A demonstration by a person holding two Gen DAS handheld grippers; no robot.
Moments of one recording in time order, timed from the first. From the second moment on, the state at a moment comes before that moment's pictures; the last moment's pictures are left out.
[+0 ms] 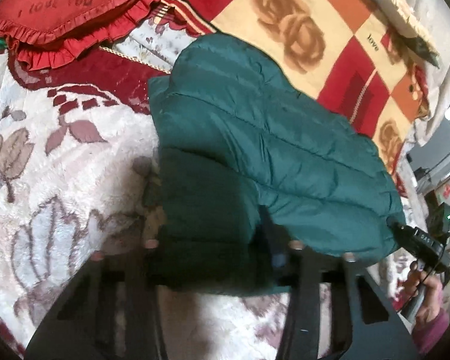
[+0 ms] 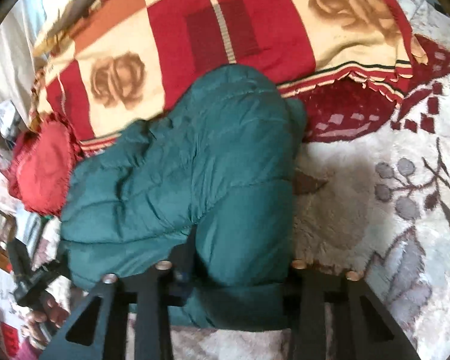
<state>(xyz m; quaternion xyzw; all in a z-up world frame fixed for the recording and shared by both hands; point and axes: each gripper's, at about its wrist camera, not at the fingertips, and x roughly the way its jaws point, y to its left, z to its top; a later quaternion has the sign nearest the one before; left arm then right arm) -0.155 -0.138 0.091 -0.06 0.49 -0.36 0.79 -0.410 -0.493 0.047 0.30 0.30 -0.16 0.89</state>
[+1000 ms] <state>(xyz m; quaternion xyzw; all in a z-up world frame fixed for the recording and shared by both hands) -0.255 -0.068 0.133 0.03 0.47 -0.30 0.83 -0.505 -0.396 0.071 0.17 0.35 -0.29 0.87</state>
